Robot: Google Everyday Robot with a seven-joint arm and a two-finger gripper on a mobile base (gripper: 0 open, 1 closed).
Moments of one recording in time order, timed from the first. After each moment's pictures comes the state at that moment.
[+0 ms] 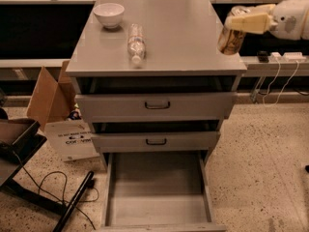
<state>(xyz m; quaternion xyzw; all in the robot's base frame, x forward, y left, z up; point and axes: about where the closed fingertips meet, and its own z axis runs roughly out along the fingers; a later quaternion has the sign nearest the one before) 0.682 -0.240 0.988 -0.32 0.71 0.27 0.57</state>
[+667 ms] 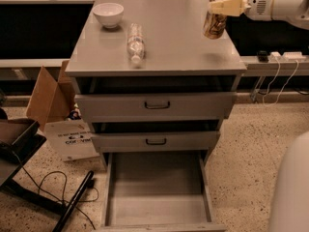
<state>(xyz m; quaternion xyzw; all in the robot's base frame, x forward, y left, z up) 0.776 -0.215 0.988 -0.31 0.72 0.27 0.56</state>
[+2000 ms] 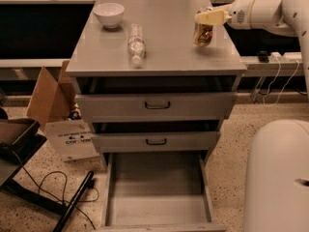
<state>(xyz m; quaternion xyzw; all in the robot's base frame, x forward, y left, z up) 0.816 -0.189 0.939 -0.31 0.73 0.28 0.54</state>
